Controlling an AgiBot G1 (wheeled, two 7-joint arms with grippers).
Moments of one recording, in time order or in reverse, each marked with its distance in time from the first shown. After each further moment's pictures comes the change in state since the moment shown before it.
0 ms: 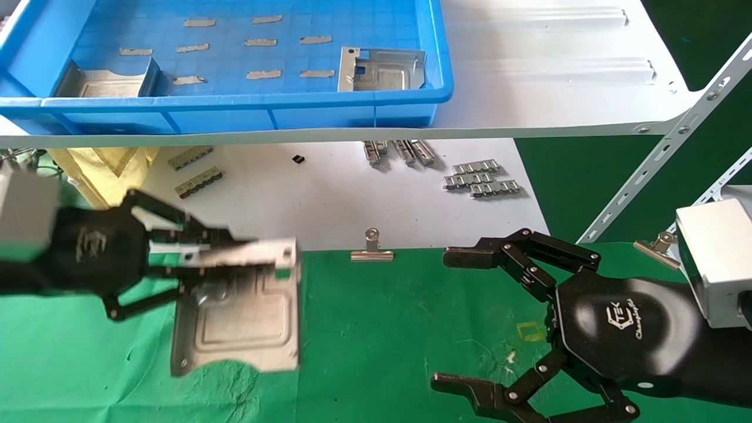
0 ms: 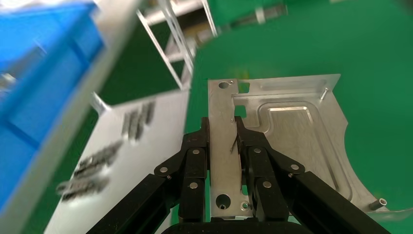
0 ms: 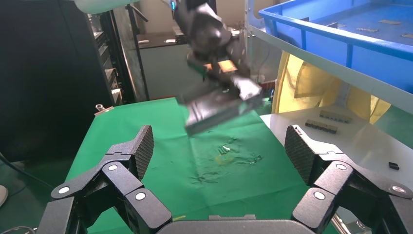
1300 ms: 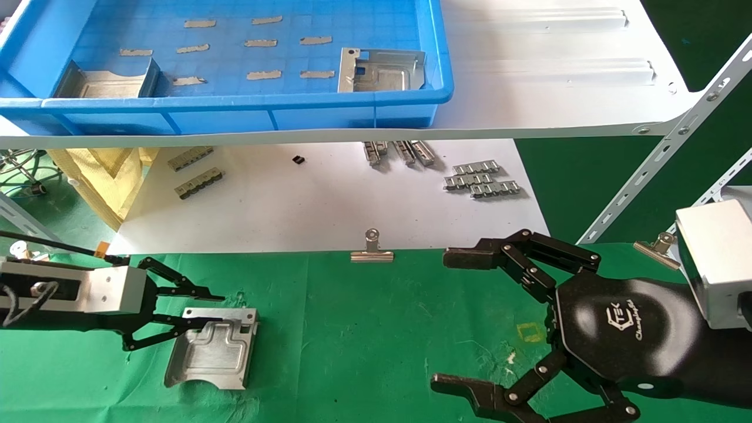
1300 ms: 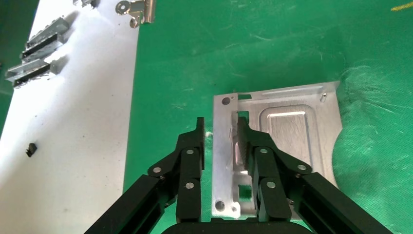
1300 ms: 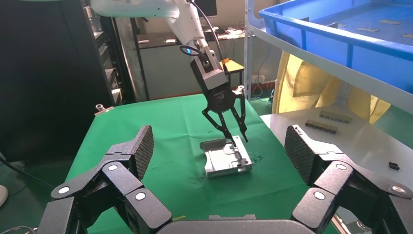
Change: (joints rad) left arm -0.010 0.188 0.322 0.528 0.048 -0.027 0.415; right arm 0.000 0.000 -0.001 0.000 0.000 0.000 0.000
